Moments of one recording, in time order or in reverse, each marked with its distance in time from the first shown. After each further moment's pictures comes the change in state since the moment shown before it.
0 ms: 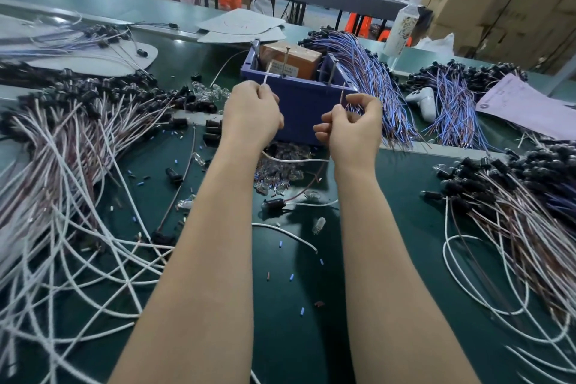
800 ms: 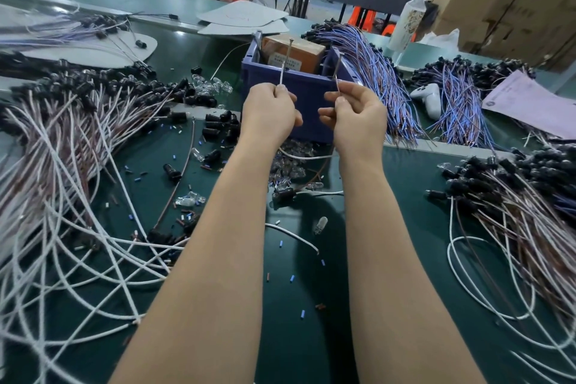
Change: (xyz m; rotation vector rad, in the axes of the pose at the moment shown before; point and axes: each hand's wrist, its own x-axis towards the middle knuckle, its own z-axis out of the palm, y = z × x) left_hand 0.005 -0.003 0.021 -0.121 -0.066 -0.040; right_hand 0.009 -0.001 0.003 -0.035 -0.042 -0.051
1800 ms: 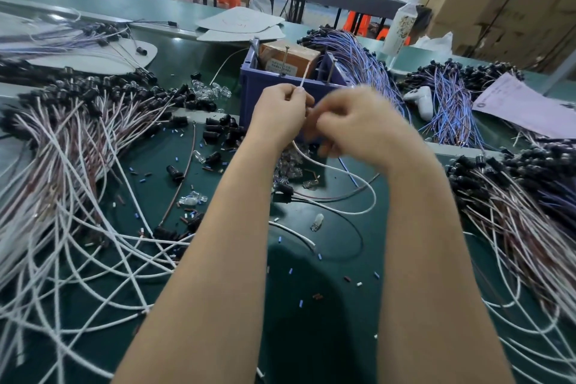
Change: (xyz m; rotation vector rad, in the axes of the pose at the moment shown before) left_hand -0.013 0.014 -0.001 -0.068 -0.148 0.060; right_hand -0.030 -0.069 -0.028 -0.752 -0.513 -0.119
